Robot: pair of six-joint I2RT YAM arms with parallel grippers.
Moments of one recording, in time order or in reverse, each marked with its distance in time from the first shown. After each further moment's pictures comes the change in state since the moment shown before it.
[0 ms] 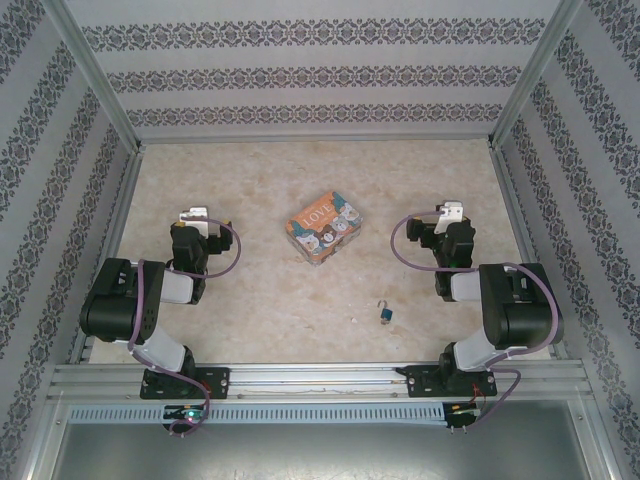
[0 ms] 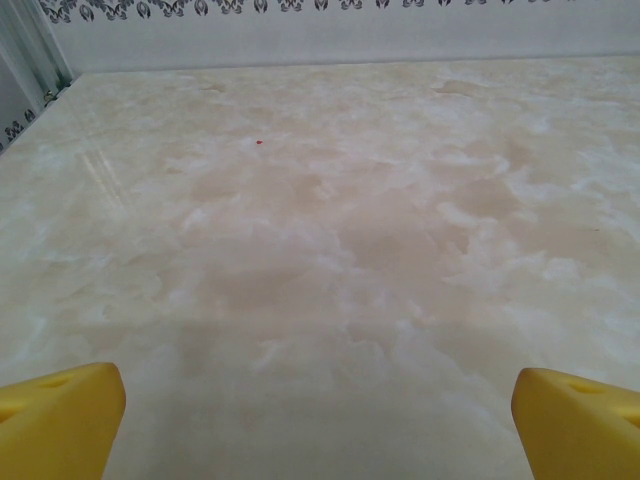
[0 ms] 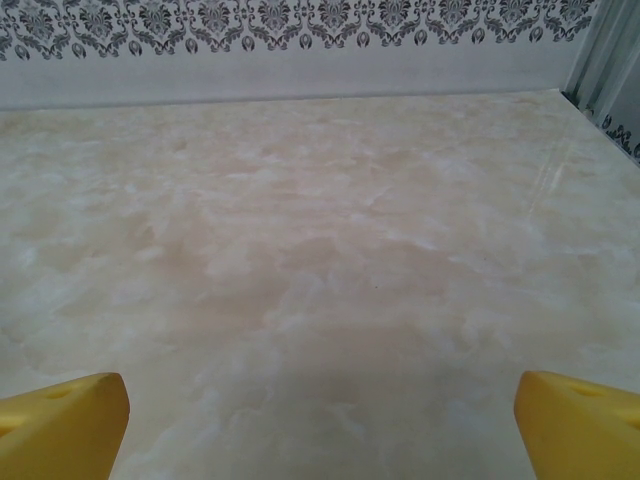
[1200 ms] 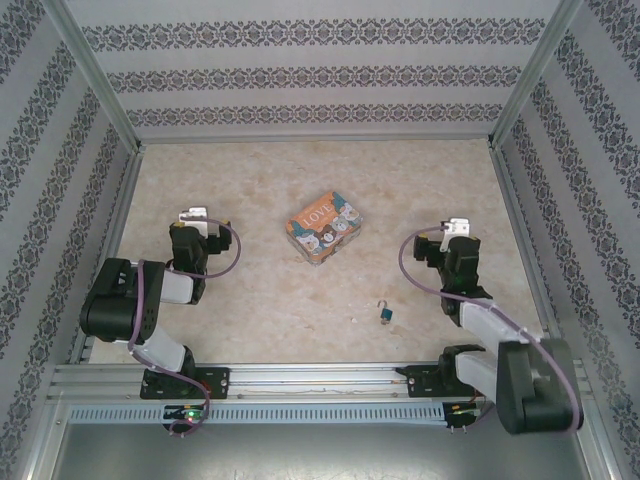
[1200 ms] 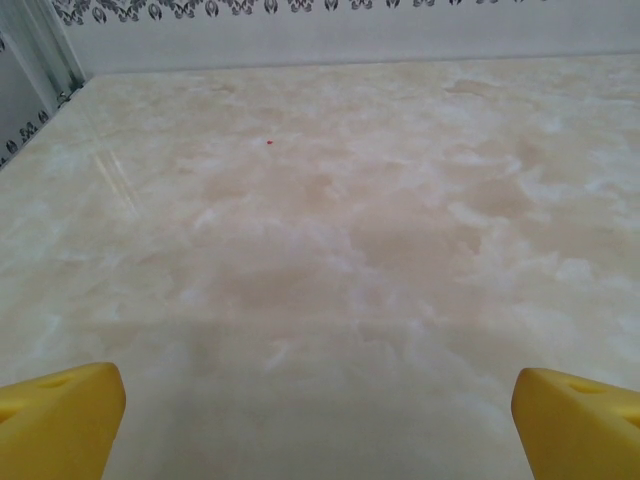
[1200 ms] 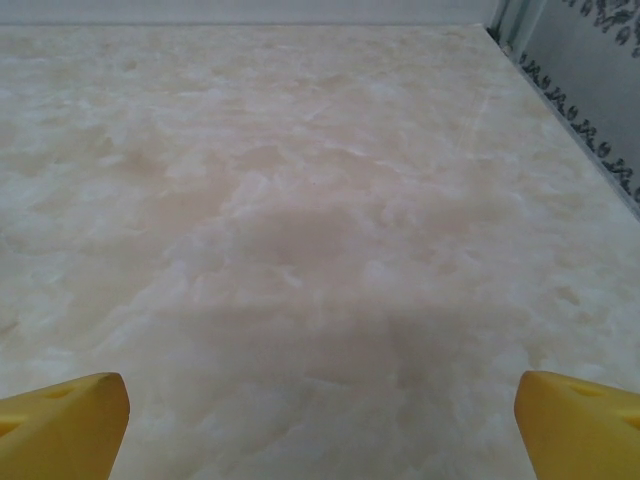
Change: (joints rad) left arm 0.000 0.000 0.000 0.001 -0.016 0.003; right arm 0.040 -0.414 -0.094 -0.443 0.138 -0.015
